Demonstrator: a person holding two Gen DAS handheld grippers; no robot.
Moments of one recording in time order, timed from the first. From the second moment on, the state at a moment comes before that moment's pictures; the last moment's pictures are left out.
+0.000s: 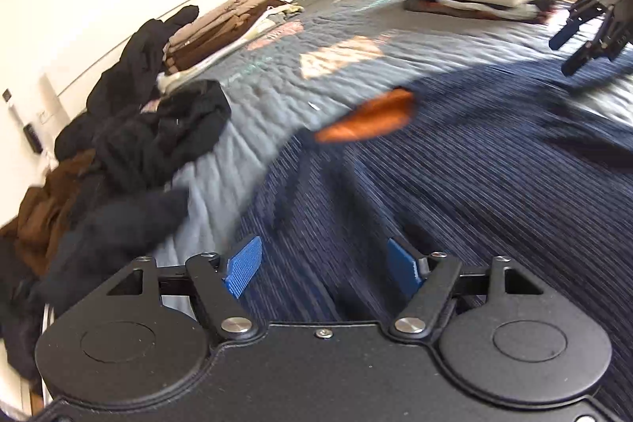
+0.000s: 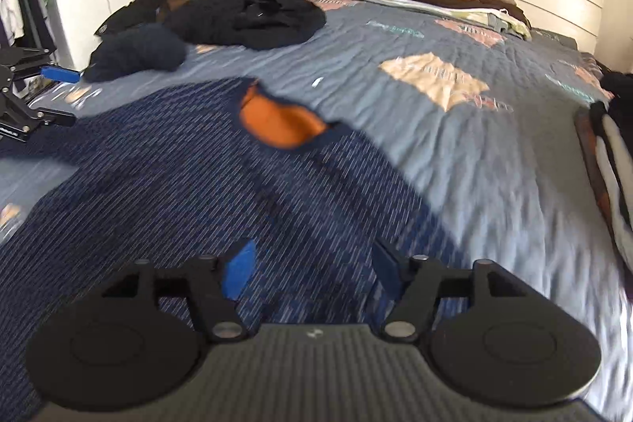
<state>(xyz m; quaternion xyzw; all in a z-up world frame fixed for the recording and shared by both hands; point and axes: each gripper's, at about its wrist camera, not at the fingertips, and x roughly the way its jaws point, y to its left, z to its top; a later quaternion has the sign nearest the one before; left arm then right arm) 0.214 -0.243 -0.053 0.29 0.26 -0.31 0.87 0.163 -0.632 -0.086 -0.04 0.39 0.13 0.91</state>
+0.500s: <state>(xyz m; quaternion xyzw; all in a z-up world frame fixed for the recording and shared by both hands) 0.069 -0.117 0.007 0.17 0.25 -0.24 0.92 -0.050 -0.609 -0.124 0.07 0.48 -0.01 0.87</state>
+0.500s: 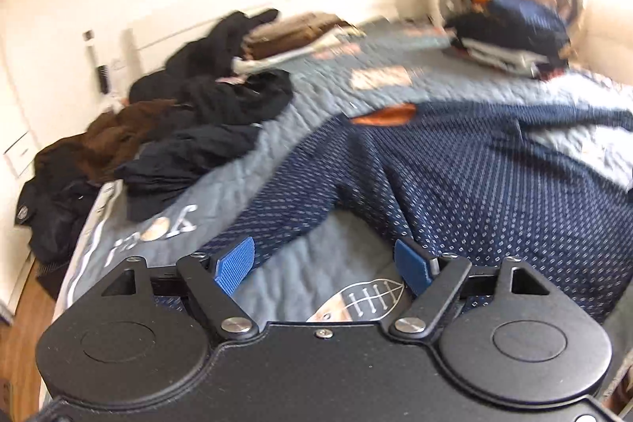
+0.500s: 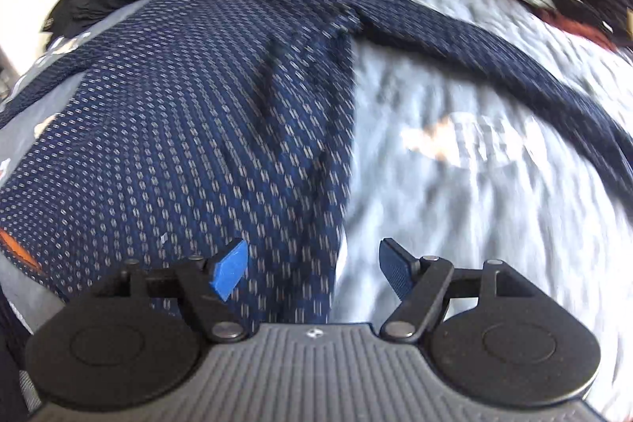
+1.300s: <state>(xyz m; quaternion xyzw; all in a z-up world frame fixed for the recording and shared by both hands) -0.032 -0.118 -0.115 0.21 0.26 -0.28 0.90 -0.102 -0.437 -0.035 0.10 0.35 0.07 0.93</state>
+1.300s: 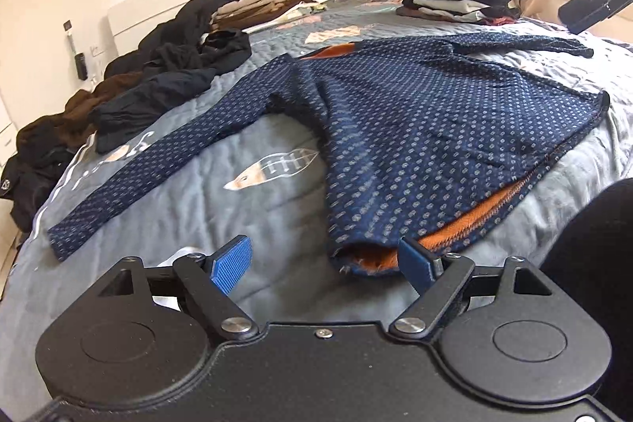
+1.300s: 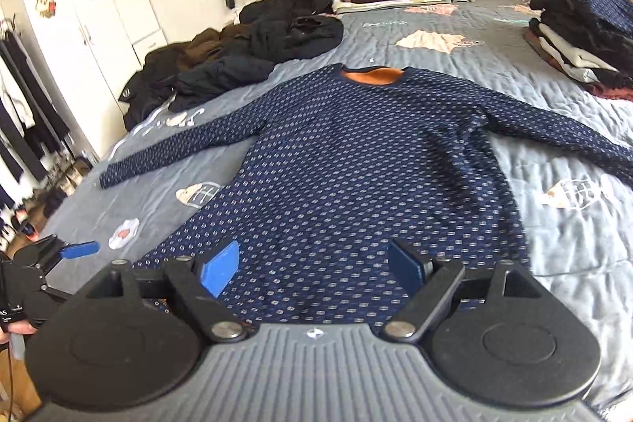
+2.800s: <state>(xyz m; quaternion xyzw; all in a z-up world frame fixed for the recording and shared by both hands) -0.121 -0.144 -0.149 0.44 0.08 -0.27 0.85 -0.083 -0.414 -0.047 0.15 0.36 0.11 0.92</state>
